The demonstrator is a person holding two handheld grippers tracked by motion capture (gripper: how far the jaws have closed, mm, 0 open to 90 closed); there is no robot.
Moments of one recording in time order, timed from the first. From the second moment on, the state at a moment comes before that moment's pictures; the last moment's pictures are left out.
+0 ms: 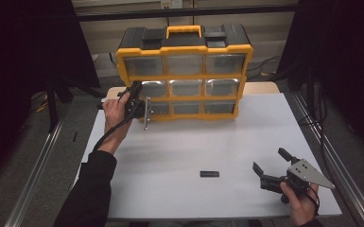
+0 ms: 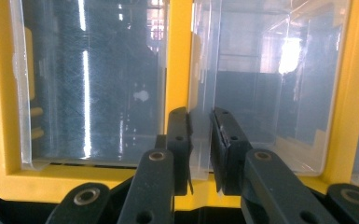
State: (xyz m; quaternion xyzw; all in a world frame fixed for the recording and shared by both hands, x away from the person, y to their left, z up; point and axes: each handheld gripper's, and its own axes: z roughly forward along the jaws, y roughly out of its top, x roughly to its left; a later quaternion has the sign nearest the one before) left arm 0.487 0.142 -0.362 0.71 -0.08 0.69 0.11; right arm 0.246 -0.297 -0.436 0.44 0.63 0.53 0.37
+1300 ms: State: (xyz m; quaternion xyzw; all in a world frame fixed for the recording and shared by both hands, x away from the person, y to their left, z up) left arm 0.472 0.146 -0.363 0.71 -0.09 0.69 0.12; right arm 0.246 -0.297 -0.436 0.44 0.63 0.53 0.36
